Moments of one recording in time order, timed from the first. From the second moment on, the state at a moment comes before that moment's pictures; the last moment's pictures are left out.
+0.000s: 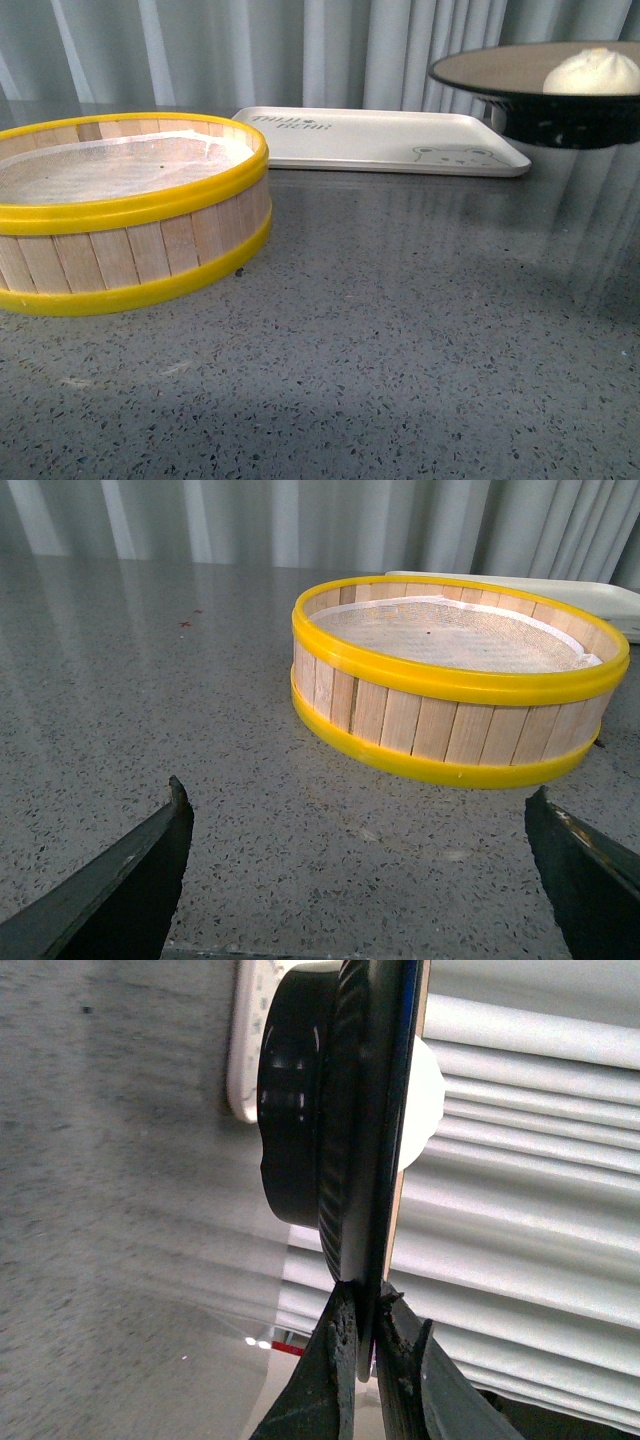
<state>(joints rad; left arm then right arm) 0.00 0.00 0.03 0.00 0.00 0.00 0.00 1.18 0.58 0.49 -0.19 -1.72</state>
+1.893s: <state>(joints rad) 0.00 0.00 0.03 0.00 0.00 0.00 0.06 1.95 1.23 0.57 -0.28 -1.68</state>
